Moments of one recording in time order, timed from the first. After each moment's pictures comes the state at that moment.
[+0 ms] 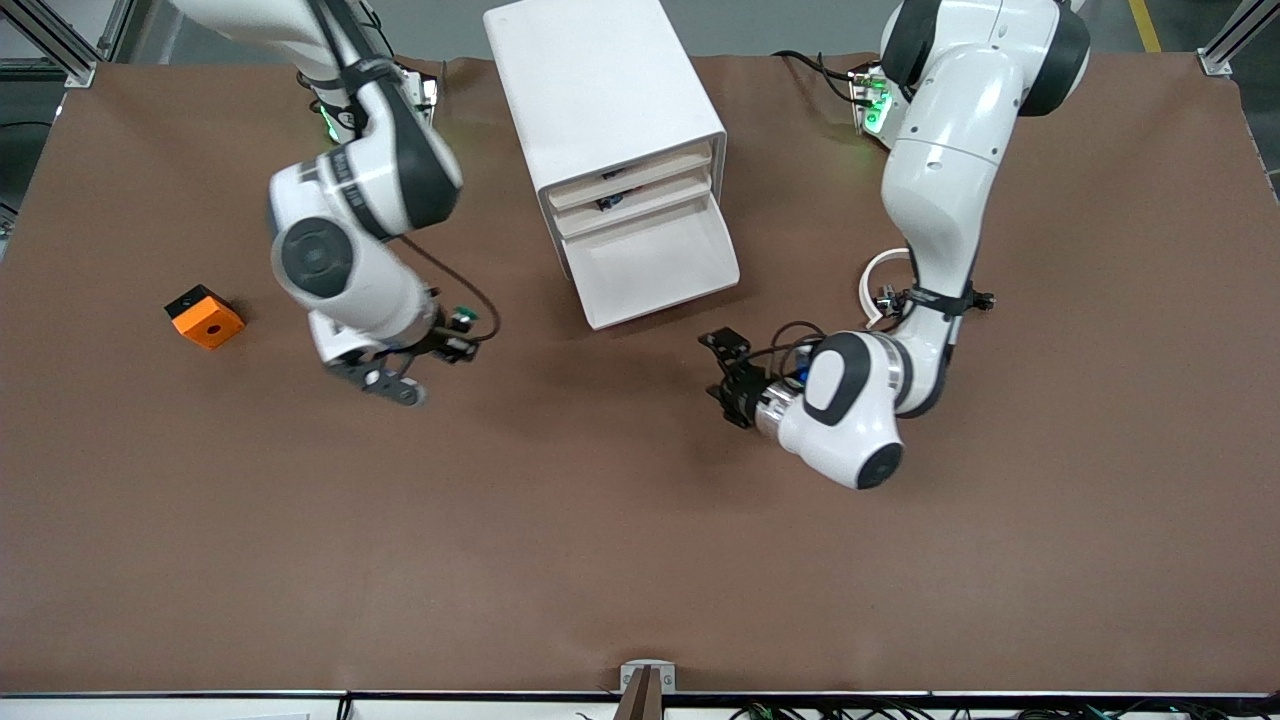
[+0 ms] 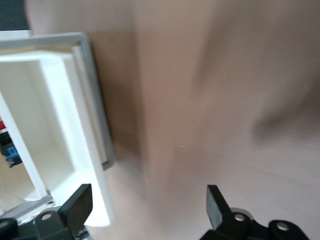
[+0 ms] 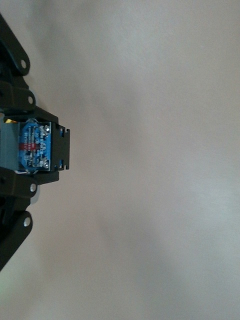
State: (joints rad) left arm -0.47 0.91 0.14 -1.22 -0.82 1.62 -2.05; right arm 0.55 0.29 -0.07 -1.80 0.10 1.97 0.92
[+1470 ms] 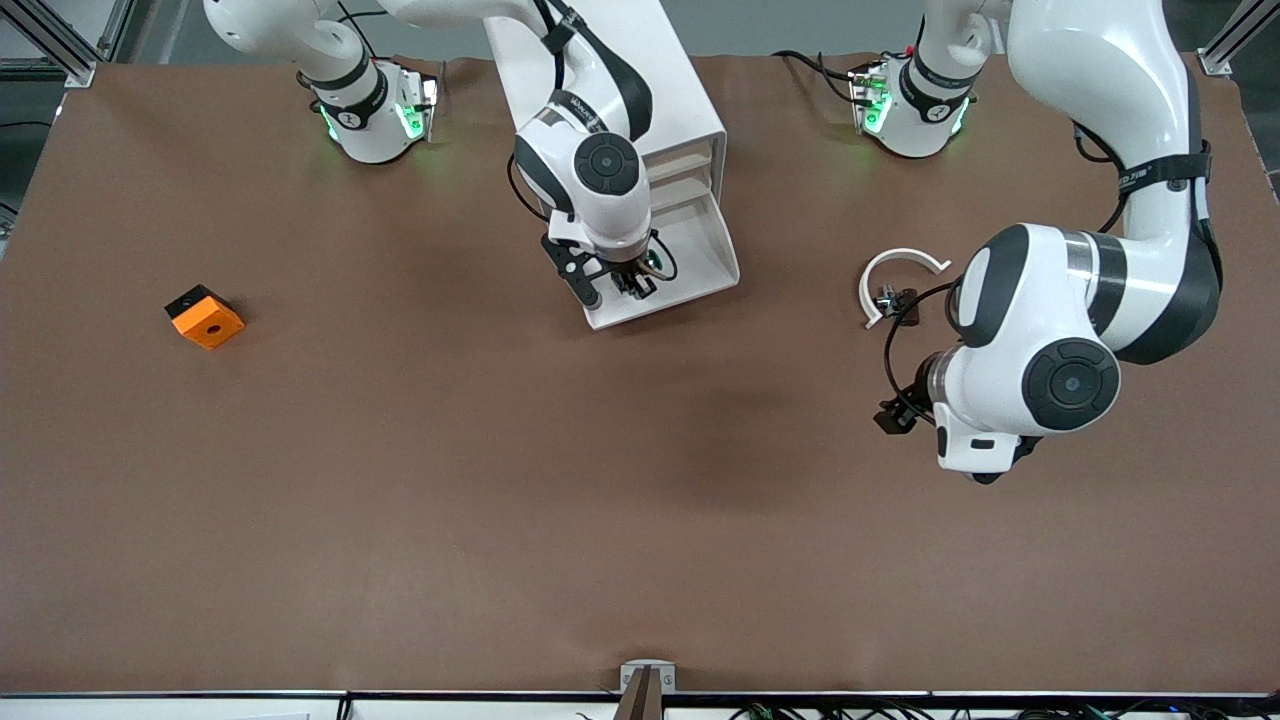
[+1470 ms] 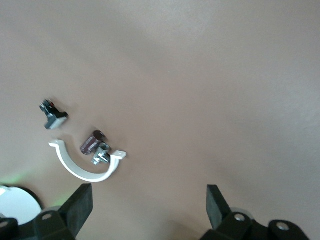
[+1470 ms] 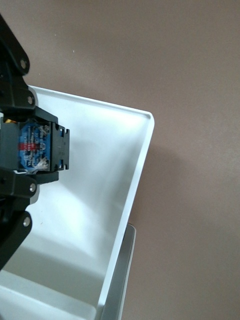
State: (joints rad) left arm -0.43 0.56 0.22 -1.28 -0.12 1.52 -0.89; right arm 0.93 0.46 -0.07 -1.78 0.16 2.17 1.75
